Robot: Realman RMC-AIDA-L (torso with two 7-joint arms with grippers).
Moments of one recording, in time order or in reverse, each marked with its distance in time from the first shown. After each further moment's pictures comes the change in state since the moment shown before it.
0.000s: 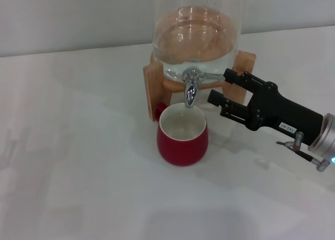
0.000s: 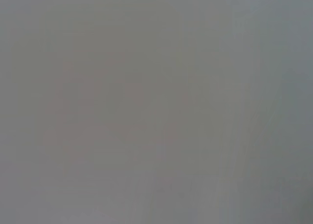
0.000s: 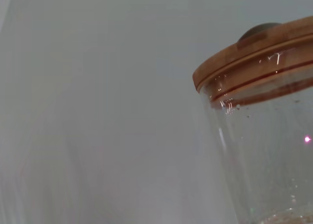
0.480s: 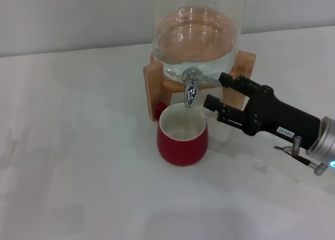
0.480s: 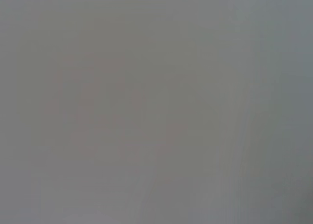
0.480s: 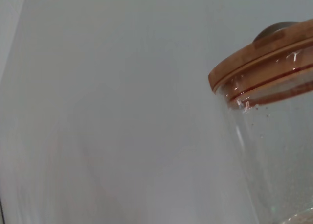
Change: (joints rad) left arm -0.001 0.001 0.000 0.000 0.005 0.000 0.000; right arm 0.000 0.005 -0.023 0.000 0.000 -0.025 0.013
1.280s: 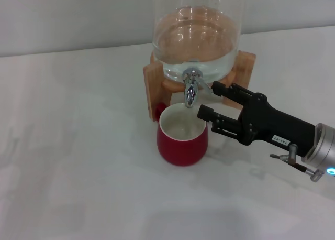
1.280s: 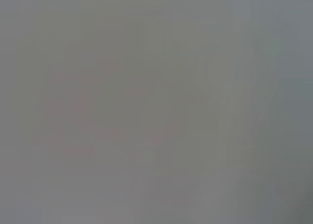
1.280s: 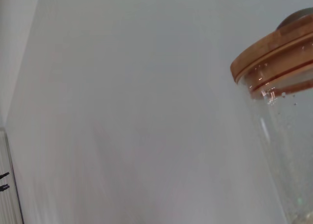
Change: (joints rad) left arm -0.008 0.002 0.000 0.000 0.001 0.000 0.000; right arm -0.002 0.006 -0.042 -0.002 0.000 -0.014 0.000
